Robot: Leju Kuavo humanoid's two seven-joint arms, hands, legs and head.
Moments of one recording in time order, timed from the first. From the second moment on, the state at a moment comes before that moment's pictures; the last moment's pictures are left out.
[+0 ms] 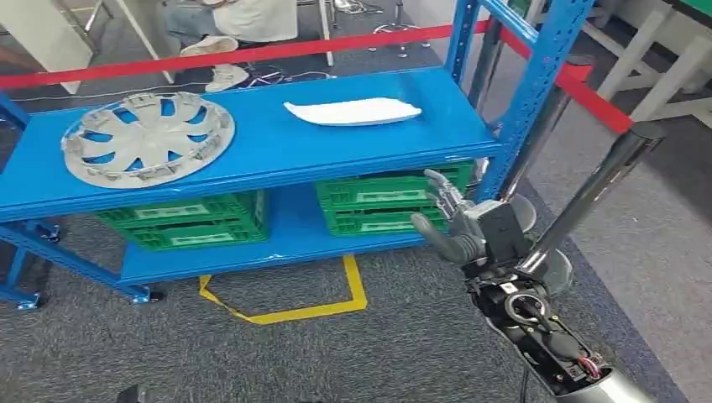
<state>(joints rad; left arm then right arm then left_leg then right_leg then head) -0.09 0.12 -0.77 -0.23 1.31 0.05 -0.26 -0.33 -0.08 0.56 -1.49 -0.05 -0.15 -0.10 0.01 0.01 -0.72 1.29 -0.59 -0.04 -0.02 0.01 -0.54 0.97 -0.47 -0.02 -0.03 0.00</state>
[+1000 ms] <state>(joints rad) -0.09 0.12 -0.79 -0.22 1.31 0.05 -0.26 -0.34 -0.08 0.58 -1.49 -0.03 -0.12 -0.08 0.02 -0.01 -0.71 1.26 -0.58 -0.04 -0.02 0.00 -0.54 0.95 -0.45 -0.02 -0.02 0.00</state>
